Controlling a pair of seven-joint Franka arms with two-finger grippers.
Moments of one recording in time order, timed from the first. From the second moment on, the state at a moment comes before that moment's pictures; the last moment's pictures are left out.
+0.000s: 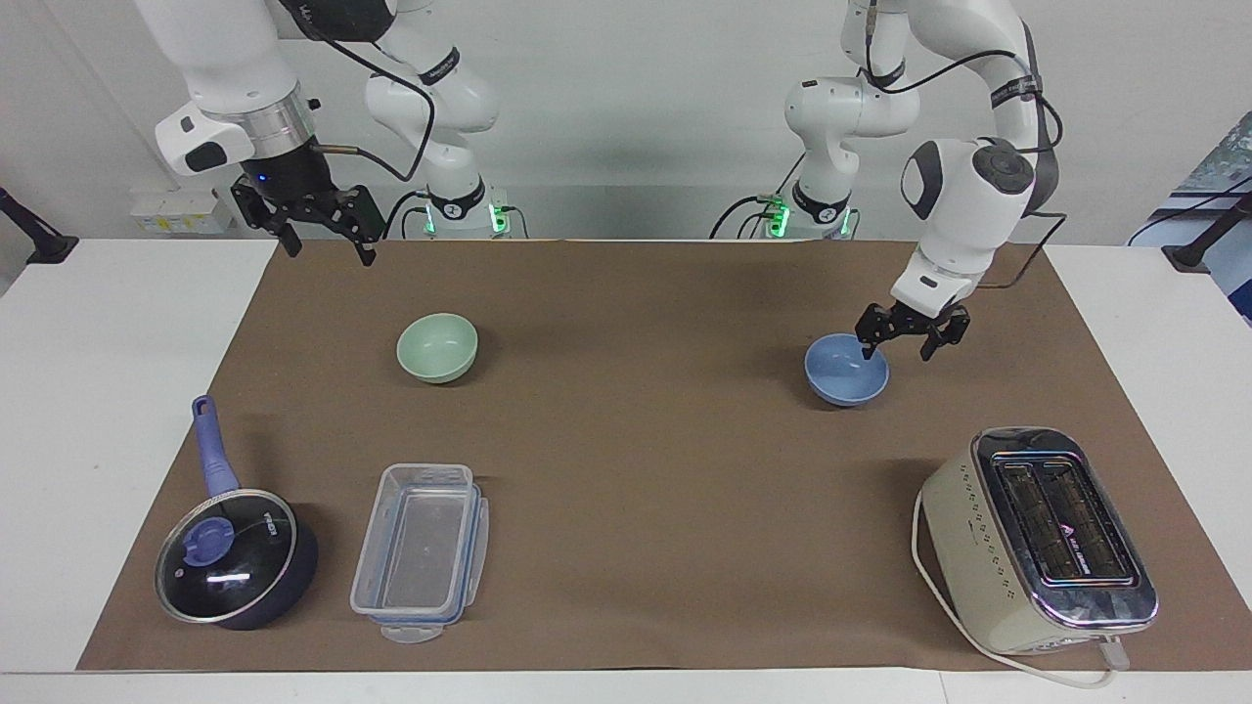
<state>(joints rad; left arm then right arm) -0.08 -0.09 -0.04 -2.32 -0.03 2.33 -0.01 -0.11 0.00 0.13 -1.53 -0.01 1.54 0.19</state>
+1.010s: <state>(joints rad) -0.08 0.00 -0.04 -2.43 -0.03 2.56 -0.01 -0.10 0.00 0.14 -1.53 -0.01 1.51 0.19</state>
